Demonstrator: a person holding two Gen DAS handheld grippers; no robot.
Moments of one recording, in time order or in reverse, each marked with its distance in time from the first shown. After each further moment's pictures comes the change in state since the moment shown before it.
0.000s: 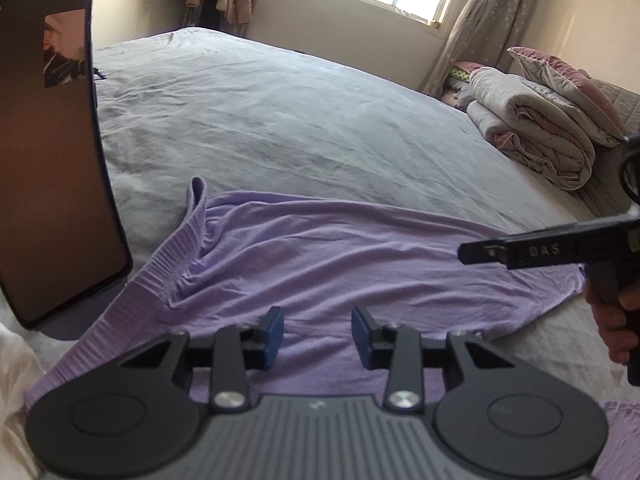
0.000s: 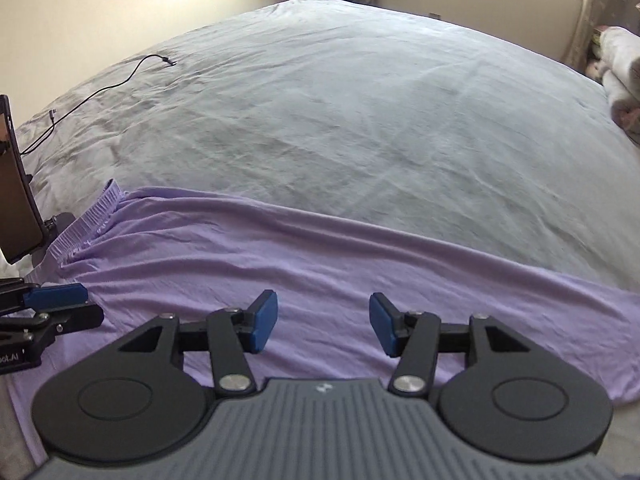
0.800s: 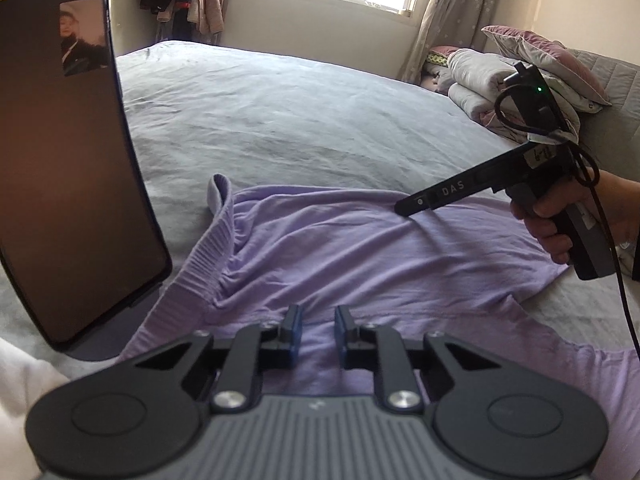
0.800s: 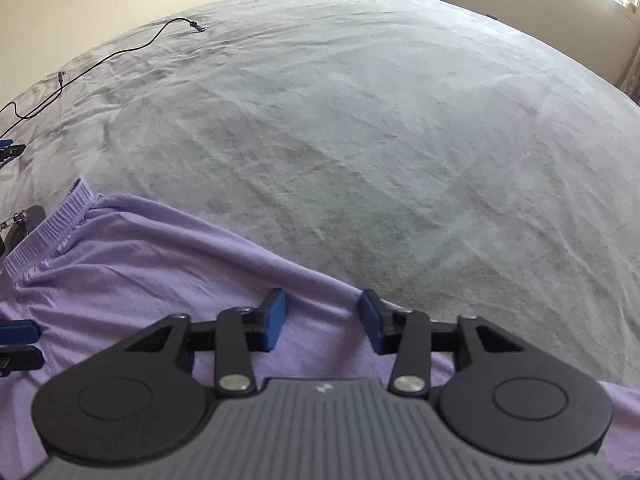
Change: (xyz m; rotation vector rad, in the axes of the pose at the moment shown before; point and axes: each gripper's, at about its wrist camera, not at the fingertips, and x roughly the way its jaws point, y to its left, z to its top) left arm 0.000 0.026 -0.008 0.106 0.005 -0.012; right arm 0.081 0.004 0.044 -0.116 0.069 0.072
